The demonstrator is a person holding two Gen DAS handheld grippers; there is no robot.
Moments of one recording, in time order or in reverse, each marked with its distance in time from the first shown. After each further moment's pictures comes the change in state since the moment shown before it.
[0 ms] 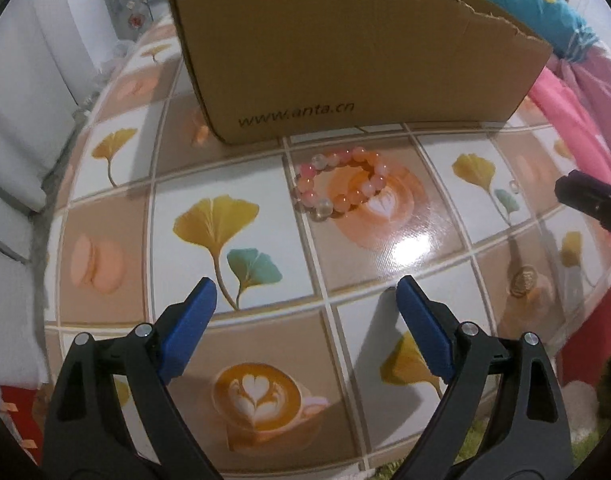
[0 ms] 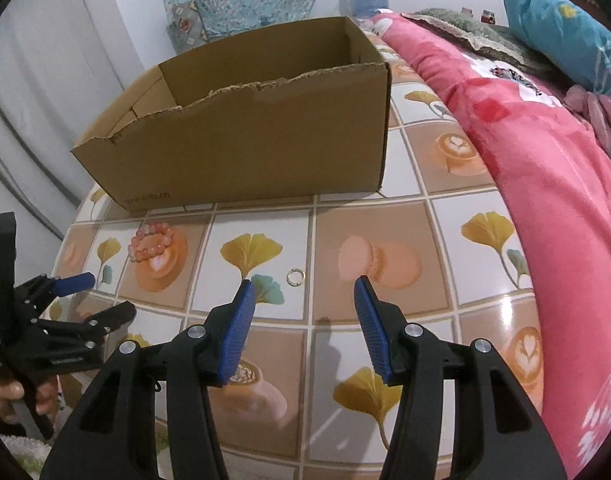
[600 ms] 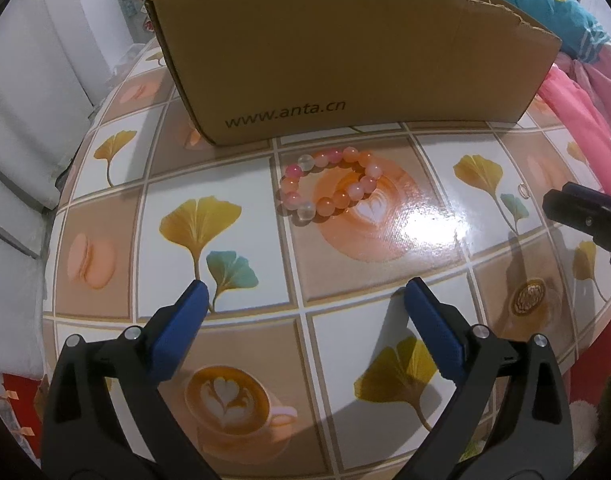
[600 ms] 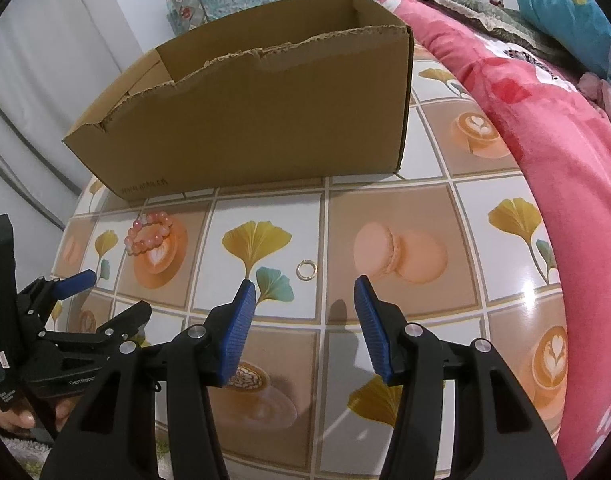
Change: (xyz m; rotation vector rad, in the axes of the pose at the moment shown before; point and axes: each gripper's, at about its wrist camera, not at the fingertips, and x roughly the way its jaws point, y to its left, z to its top) left arm -0.001 -0.024 -0.006 -0.029 -0.018 0.057; right arm 0.020 0.003 -0.001 0.007 0.059 0.028
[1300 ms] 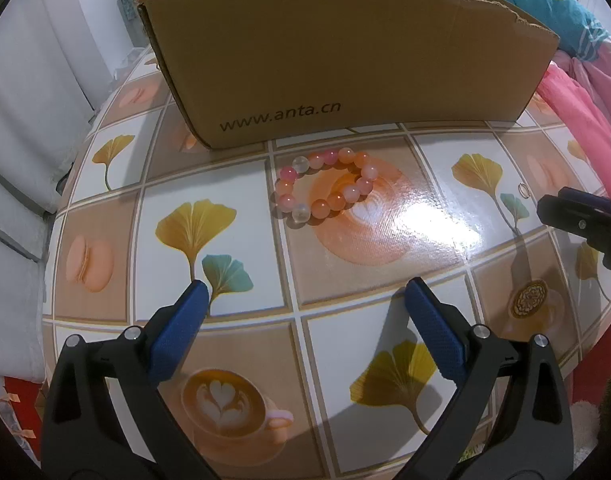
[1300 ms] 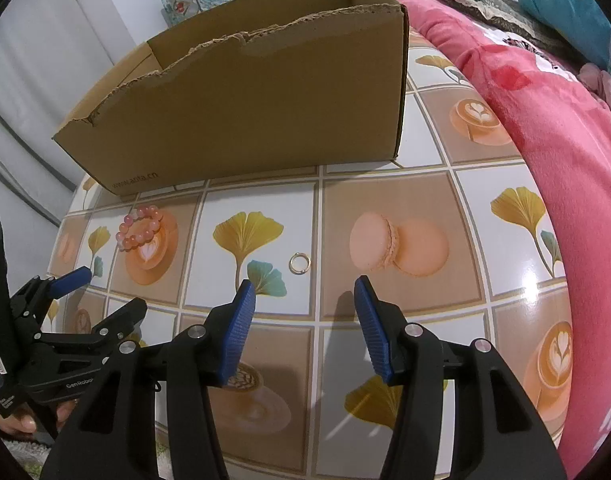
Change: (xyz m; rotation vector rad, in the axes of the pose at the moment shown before) left arm 0.001 -0.009 0.001 0.013 -0.012 0.001; right arm 0.008 -0.004 -0.001 0.016 0.029 -0.006
